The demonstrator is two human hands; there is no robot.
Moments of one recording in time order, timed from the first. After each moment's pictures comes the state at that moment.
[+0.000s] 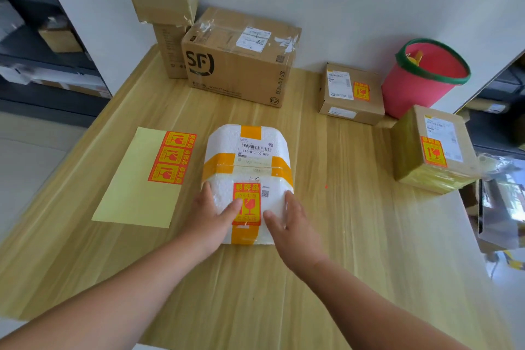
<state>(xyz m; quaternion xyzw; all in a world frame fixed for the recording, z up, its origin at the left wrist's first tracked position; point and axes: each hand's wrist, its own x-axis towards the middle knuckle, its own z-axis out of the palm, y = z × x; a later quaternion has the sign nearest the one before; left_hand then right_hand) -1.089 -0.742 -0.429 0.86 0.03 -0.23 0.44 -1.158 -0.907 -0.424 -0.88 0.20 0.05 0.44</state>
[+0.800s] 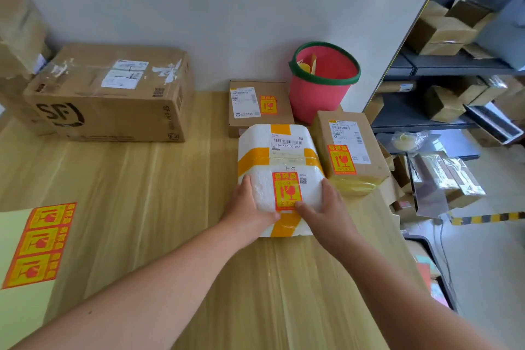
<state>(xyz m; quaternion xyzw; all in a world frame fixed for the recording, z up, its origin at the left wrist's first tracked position) -1.046 -1.006 -0.426 0.84 -0.15 -0.31 0.42 -1.149 -1.143 -0.414 -0.83 0.38 -0.04 0.40</state>
